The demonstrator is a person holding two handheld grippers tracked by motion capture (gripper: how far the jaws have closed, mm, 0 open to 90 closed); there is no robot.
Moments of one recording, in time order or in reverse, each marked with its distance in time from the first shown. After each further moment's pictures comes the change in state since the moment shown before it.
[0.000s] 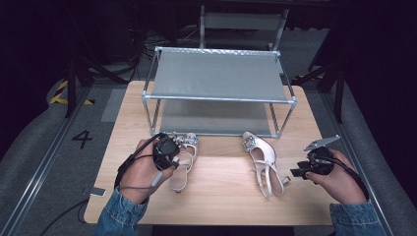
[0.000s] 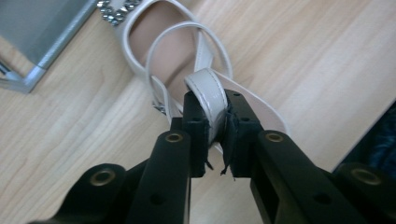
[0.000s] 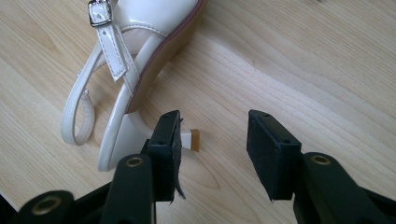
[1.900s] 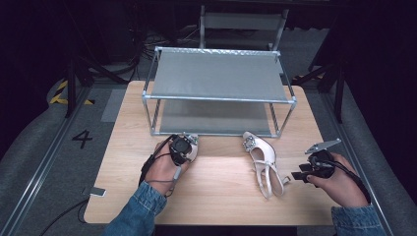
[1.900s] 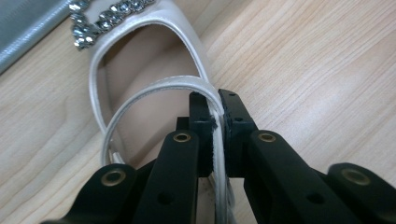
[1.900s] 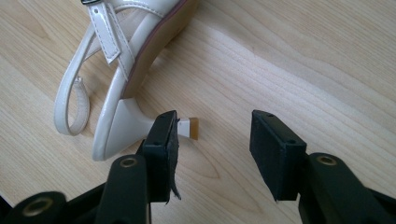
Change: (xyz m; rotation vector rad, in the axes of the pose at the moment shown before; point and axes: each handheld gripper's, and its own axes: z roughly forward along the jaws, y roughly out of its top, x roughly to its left) left arm 0.015 0.020 0.078 -0.066 0.008 -0.147; right arm 0.000 -0.010 0.002 0.010 -0.011 0.013
